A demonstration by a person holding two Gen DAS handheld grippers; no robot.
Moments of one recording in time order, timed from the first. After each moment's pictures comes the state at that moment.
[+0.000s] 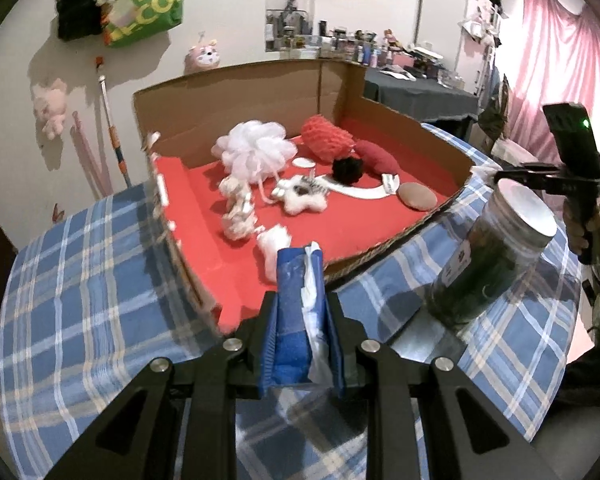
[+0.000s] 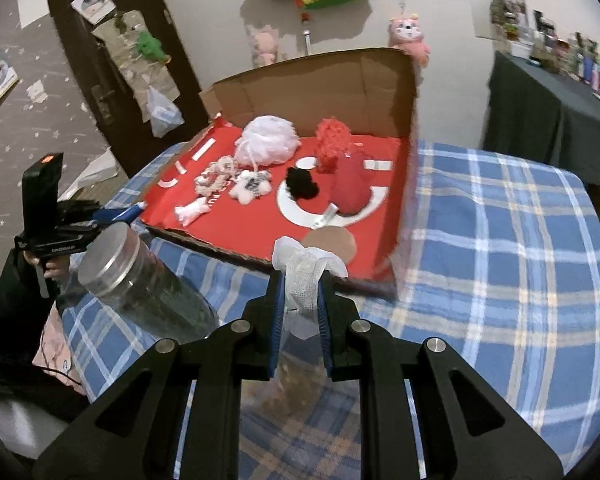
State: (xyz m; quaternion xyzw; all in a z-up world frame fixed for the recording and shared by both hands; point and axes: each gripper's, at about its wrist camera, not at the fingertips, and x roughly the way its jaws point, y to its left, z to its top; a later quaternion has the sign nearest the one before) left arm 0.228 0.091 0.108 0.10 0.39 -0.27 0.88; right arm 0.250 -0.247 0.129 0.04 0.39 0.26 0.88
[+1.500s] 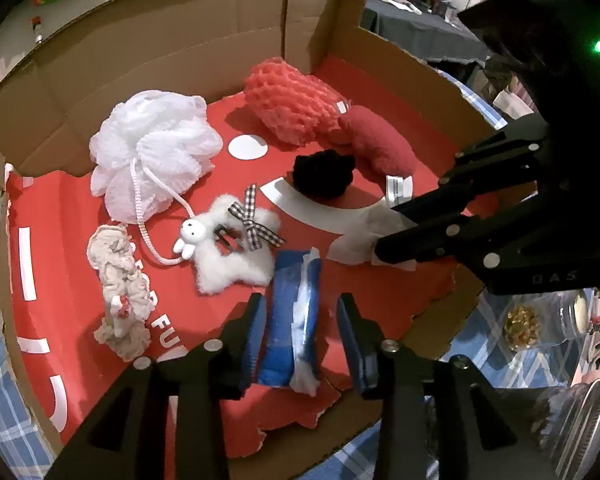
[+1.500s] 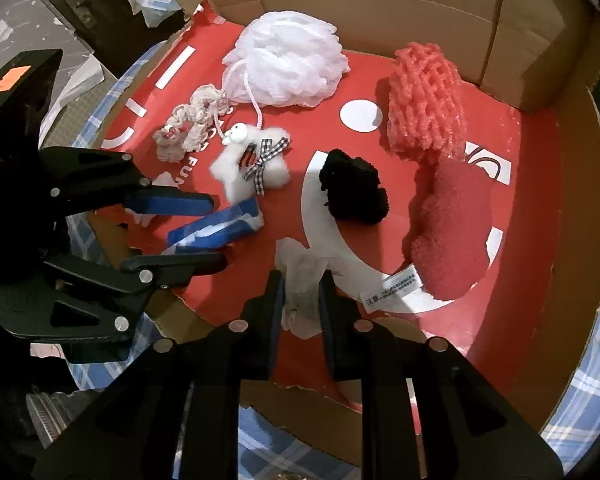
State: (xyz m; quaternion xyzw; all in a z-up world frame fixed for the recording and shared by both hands) left arm 0.352 -0.020 0.070 0.12 0.53 -0.27 0.80; right arm 0.399 -0.132 0.083 -0.05 0.59 0.29 0.75
